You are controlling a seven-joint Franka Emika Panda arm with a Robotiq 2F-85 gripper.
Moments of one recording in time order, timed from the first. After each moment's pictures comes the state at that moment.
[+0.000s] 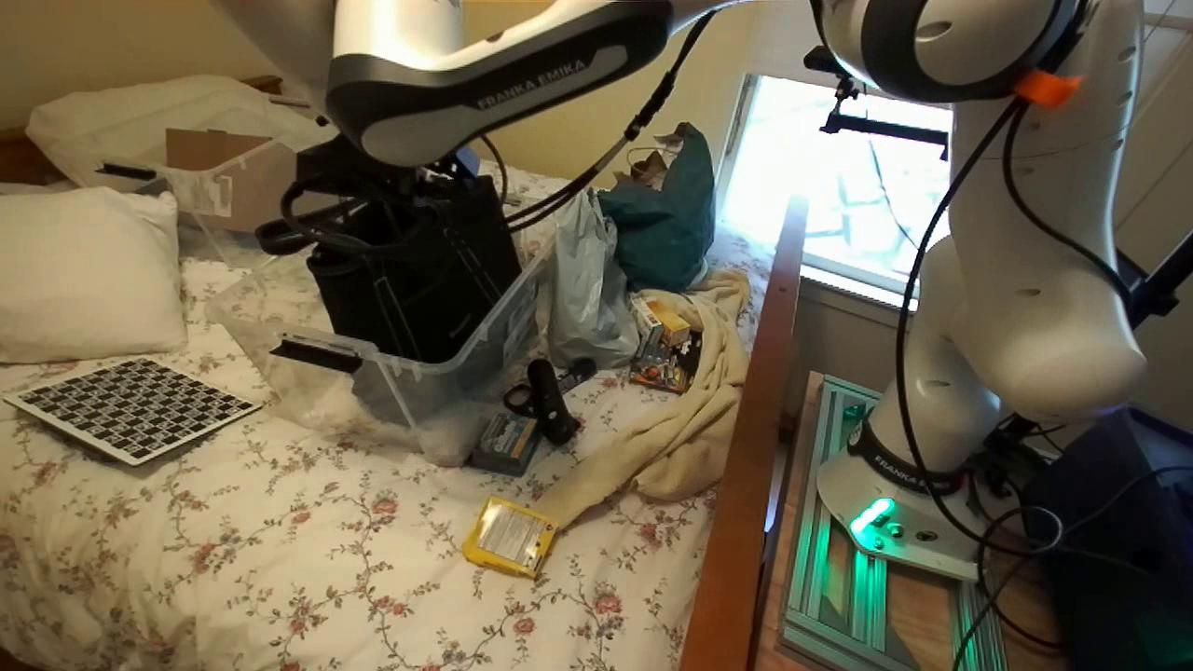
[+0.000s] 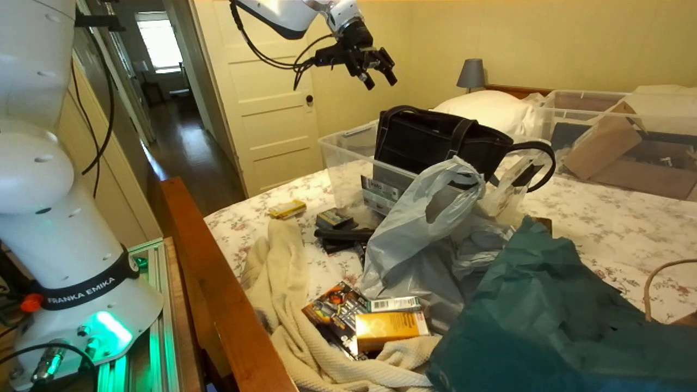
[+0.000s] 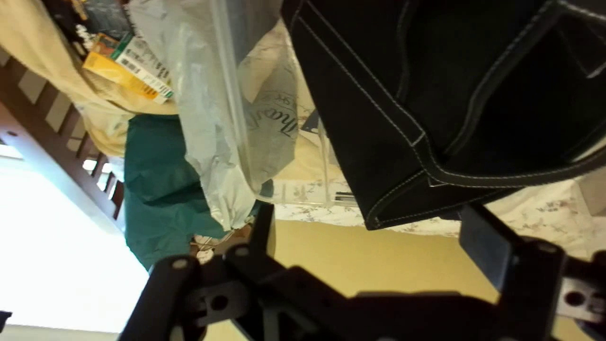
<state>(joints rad) 0.33 0.47 0.00 -1.41 -0.75 1.69 1.83</state>
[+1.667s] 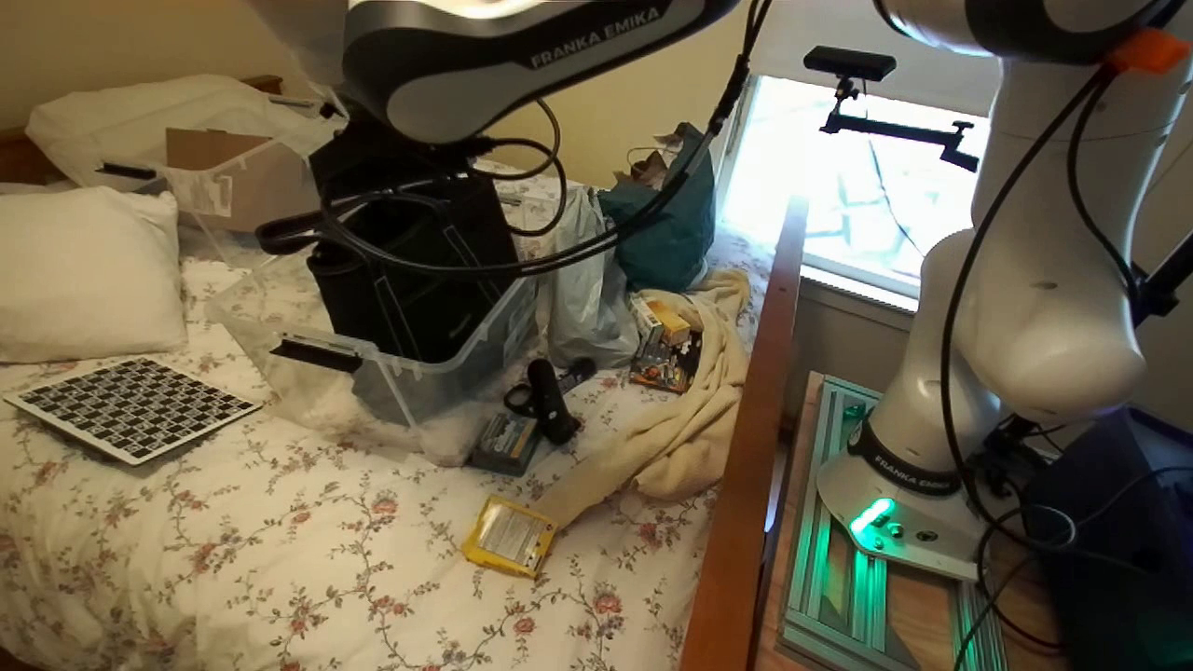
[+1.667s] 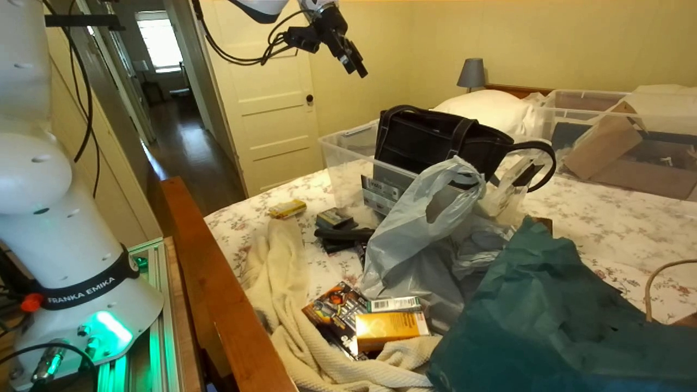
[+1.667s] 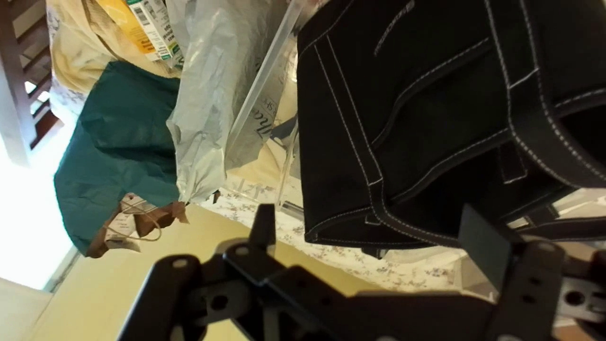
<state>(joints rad) 0.31 0.31 0.11 -1.55 -0.73 1.73 1.47</state>
